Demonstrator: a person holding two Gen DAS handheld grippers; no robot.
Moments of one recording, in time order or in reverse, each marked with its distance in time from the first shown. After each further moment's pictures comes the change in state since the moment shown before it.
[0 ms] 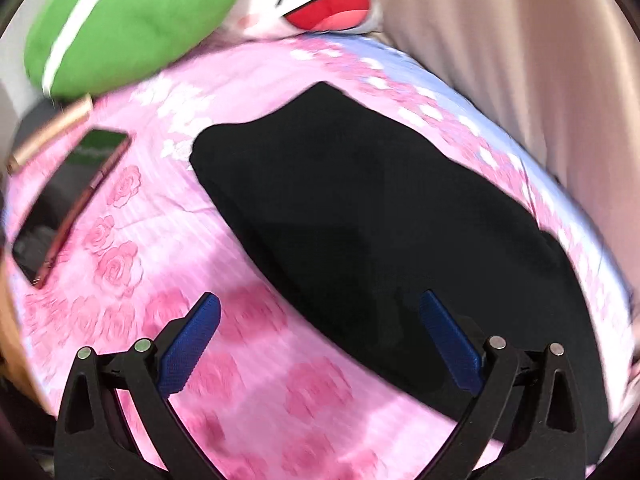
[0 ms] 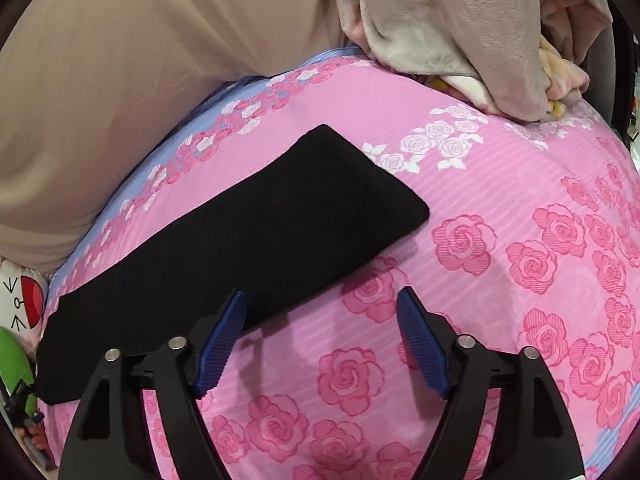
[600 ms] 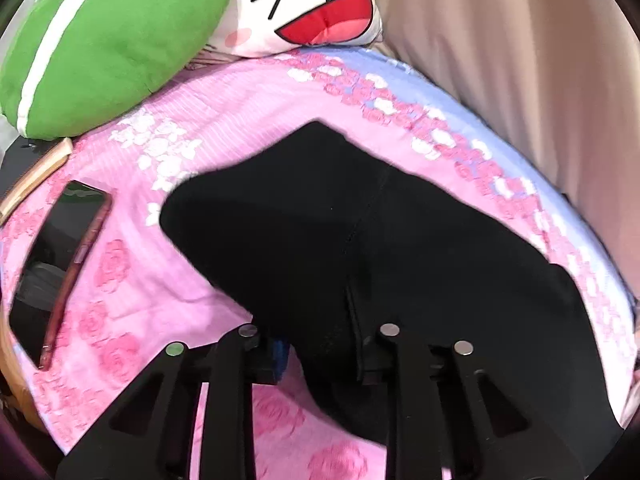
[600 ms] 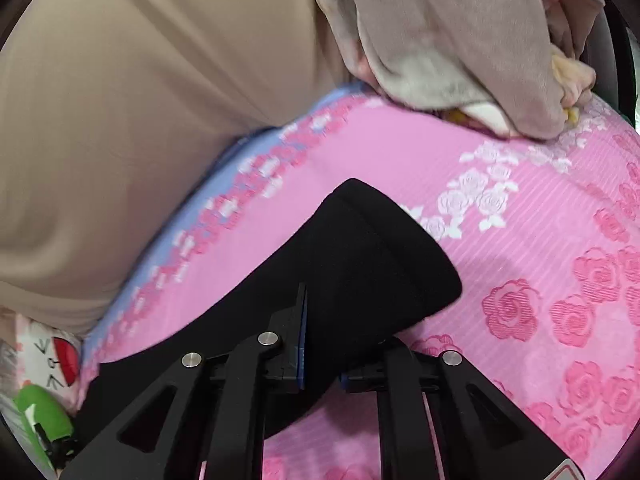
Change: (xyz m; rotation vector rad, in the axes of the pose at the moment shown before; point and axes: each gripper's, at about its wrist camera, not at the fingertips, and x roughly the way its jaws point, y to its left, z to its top) left arm 0.007 0.000 0.046 0.066 -0.020 0.019; right arm -0.005 0.009 0.035 0.130 -0.126 0.094
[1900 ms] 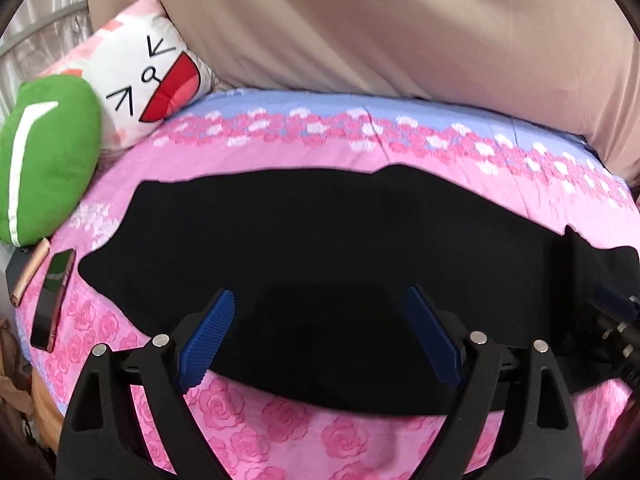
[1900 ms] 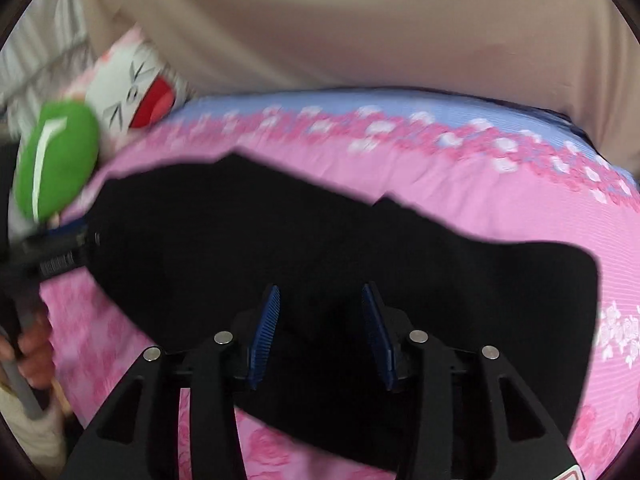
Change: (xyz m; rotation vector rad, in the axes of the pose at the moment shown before) left arm -0.075 -0.142 -0.126 0.474 -0.119 -0.064; right arm 0.013 0.294 -0.206 -0.844 0.277 0.232
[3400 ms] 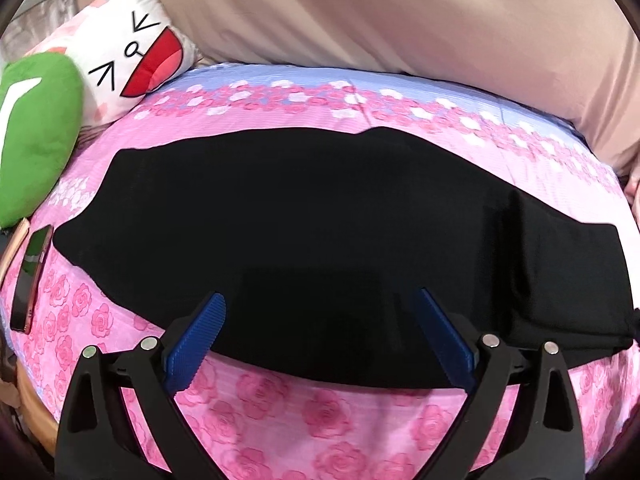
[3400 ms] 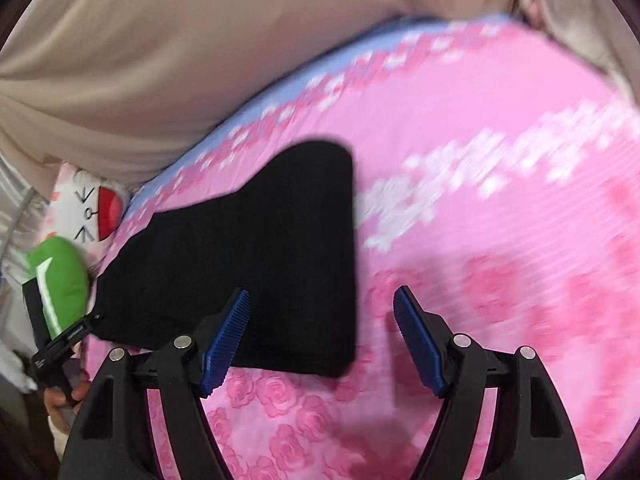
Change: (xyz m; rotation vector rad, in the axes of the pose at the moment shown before) left arm 0.005 -0.010 -0.025 0.010 0.057 -0.063; right arm -0.053 -0.143 -0.094 0.543 -0.018 0.055
